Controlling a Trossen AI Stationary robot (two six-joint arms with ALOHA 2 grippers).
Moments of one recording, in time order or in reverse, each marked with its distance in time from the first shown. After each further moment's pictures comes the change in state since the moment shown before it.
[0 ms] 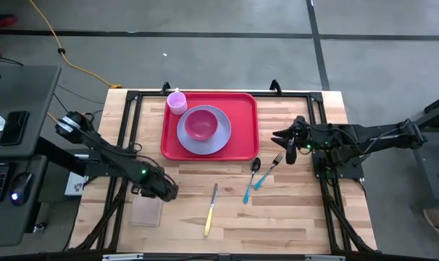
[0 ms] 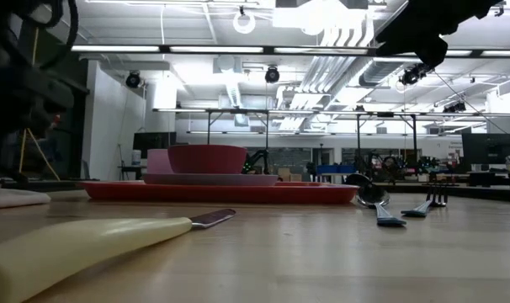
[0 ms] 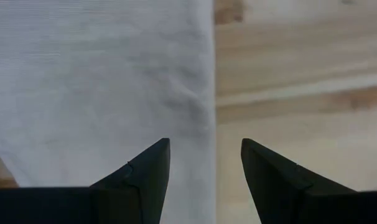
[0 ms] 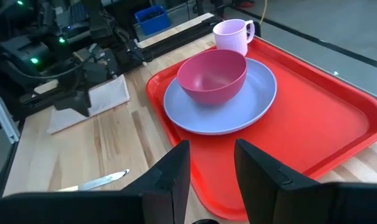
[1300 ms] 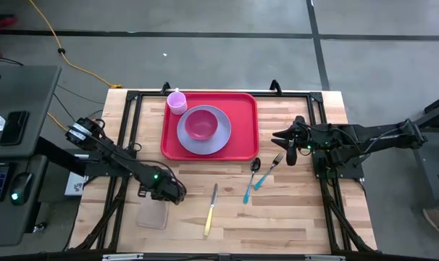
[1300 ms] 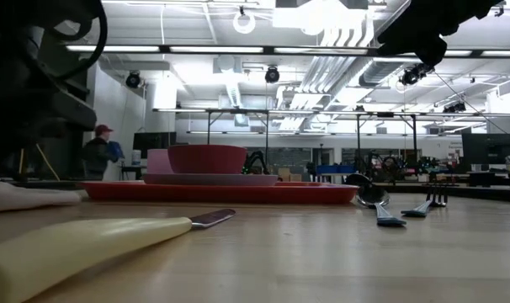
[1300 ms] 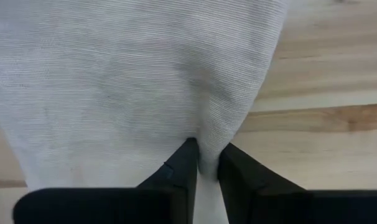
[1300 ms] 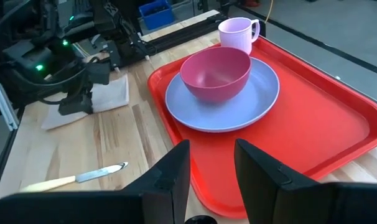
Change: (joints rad) left arm 0.047 0.209 0.091 0.017 -0.005 0.006; right arm 0.000 0.000 0.000 -0.008 -0.014 -0.048
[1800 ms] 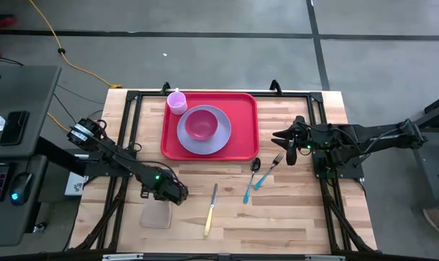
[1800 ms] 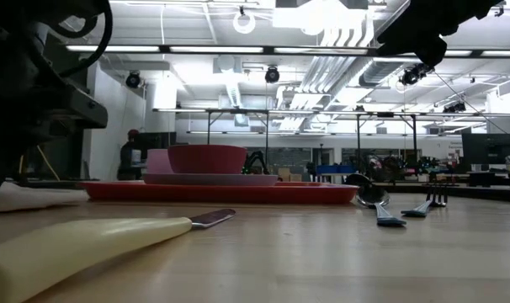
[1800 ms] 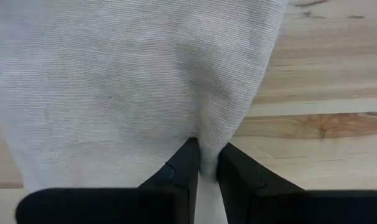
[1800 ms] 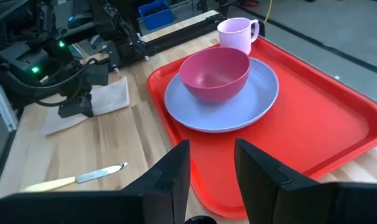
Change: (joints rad) left arm 0.000 0.001 0.032 0.005 -0.041 -0.036; right arm 0.000 0.000 0.000 0.000 -0.003 0.005
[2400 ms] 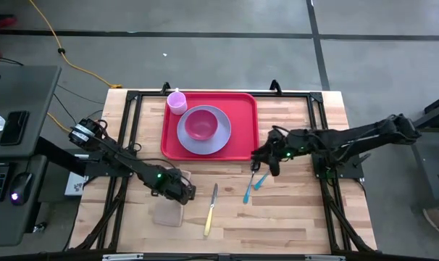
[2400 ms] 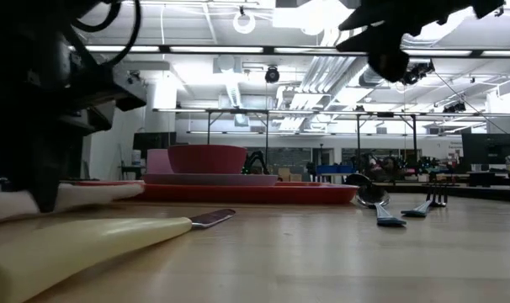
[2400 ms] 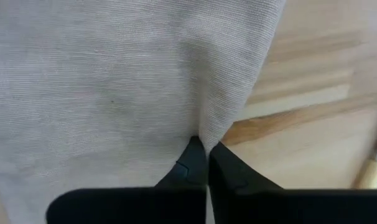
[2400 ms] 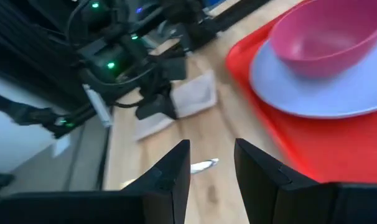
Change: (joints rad) left arm 0.033 0.000 -0.002 0.181 -0.116 0.121; right arm 0.000 0.328 0.000 0.385 -0.310 0.207
